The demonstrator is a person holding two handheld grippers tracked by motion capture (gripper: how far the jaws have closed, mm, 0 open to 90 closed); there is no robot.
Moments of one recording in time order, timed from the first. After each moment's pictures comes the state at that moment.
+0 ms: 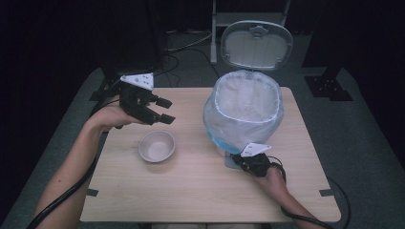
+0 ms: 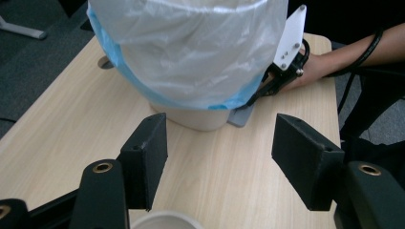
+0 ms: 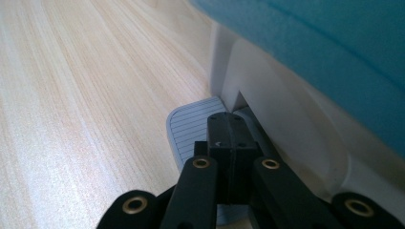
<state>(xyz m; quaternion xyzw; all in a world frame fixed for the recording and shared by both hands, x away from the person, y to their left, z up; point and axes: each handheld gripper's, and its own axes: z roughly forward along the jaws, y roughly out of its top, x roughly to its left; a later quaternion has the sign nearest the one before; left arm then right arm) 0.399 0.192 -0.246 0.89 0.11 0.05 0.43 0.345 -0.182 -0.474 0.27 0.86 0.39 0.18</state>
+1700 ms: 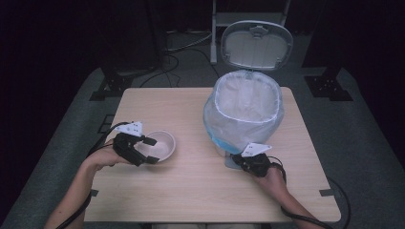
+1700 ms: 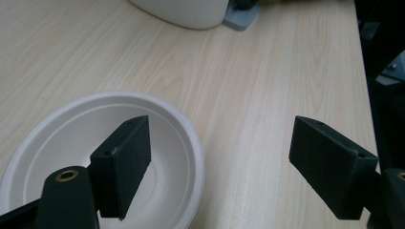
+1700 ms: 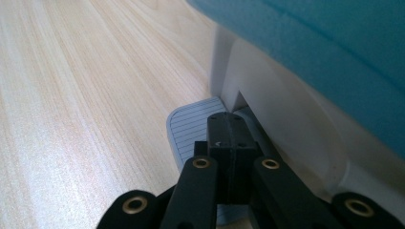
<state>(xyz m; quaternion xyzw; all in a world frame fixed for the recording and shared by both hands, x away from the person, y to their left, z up) 0.380 0.248 -0.387 0.90 0.14 0.01 0.40 0.346 -0.183 -0.475 0.27 0.86 0.40 0.18</state>
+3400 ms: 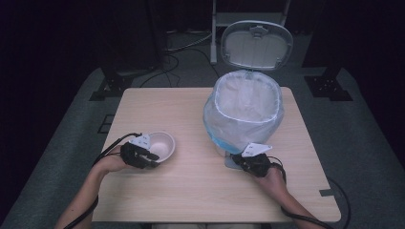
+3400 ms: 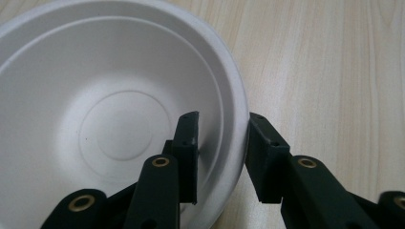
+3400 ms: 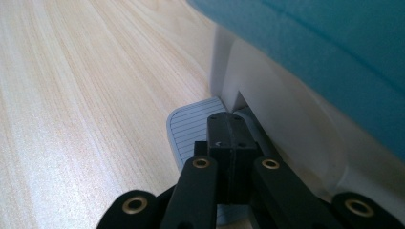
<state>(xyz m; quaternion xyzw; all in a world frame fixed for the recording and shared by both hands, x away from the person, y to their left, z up) 0.388 0.244 -0.439 0.94 0.12 0.03 0.32 0.345 -0.184 -0.476 0.27 0.86 0.40 0.18</state>
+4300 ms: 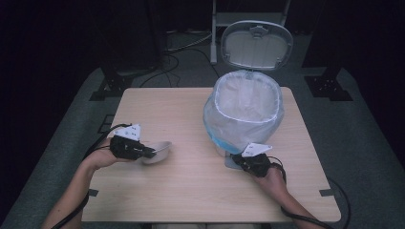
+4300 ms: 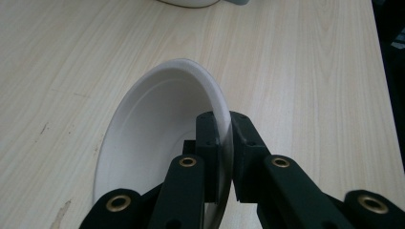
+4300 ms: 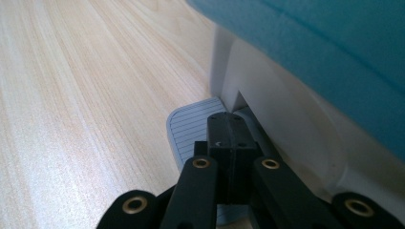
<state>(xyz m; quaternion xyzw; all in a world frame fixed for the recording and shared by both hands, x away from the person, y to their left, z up) 0.377 0.256 -0.385 0.92 0.10 0.03 0.38 0.345 -0.184 -0.476 0.27 0.86 0.40 0.18</state>
